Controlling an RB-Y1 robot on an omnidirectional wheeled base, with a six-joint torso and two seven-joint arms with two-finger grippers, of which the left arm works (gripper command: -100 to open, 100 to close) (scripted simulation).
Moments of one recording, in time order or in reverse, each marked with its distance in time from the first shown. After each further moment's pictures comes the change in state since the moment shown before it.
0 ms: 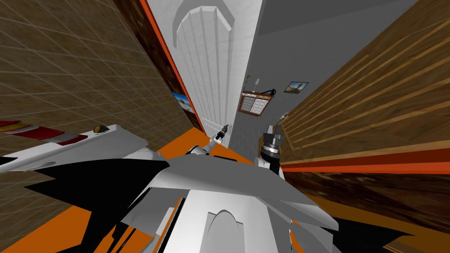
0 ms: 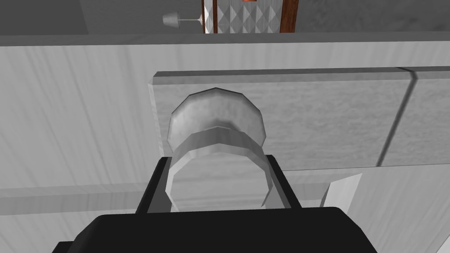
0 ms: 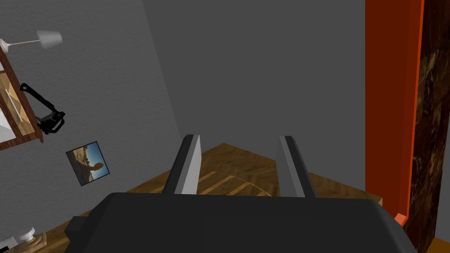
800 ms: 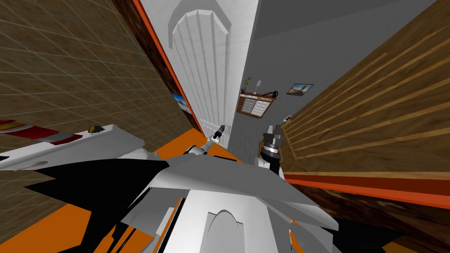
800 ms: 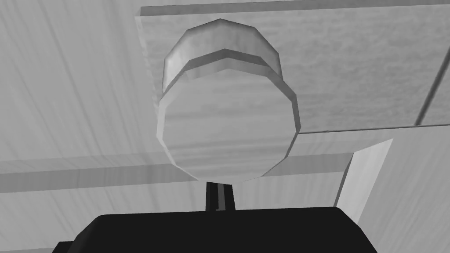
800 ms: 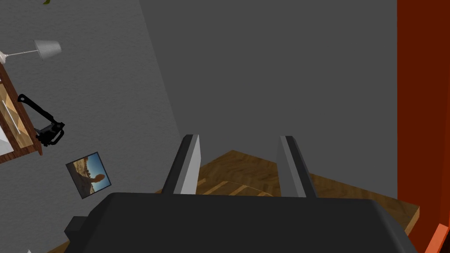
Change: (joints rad) arm 0.005 0.050 0.047 0.004 0.014 0.000 -0.015
